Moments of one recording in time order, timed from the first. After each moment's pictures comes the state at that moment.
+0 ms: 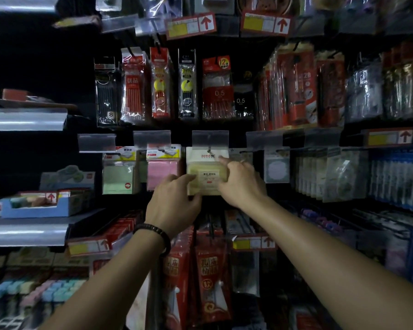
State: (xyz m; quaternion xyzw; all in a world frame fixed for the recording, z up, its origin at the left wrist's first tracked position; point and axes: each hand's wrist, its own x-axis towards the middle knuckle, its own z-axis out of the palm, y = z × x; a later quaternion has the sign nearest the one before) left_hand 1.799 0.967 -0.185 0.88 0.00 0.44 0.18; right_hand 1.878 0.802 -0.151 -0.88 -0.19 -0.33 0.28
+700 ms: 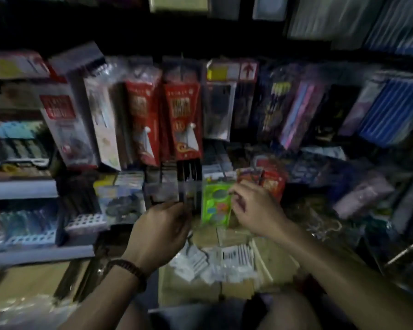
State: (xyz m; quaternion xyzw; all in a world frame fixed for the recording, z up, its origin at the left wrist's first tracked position) left_hand 1.676 0.929 -0.526 0.95 -0.11 0.20 0.19; right_hand 1.781 0.672 -0.522 -0.90 -0.31 -0.18 0.24
